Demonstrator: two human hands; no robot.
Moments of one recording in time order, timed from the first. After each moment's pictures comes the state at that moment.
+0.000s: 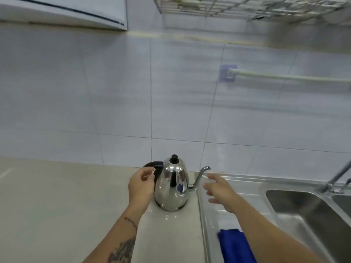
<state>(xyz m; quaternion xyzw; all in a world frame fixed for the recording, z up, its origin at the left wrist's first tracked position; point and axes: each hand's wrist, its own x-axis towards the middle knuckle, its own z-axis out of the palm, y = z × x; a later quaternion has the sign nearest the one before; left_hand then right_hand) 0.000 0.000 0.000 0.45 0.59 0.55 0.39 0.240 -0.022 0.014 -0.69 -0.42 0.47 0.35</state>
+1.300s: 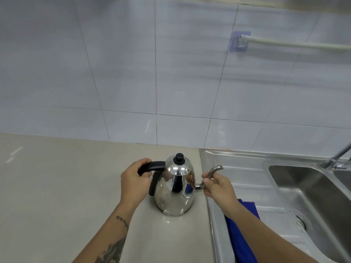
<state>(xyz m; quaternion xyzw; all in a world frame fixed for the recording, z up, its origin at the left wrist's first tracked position) -0.045 -0.045 -0.032 0.53 0.60 0.50 0.33 0.206 -0.080 -0.040 -0.66 -0.42 0.45 0.44</state>
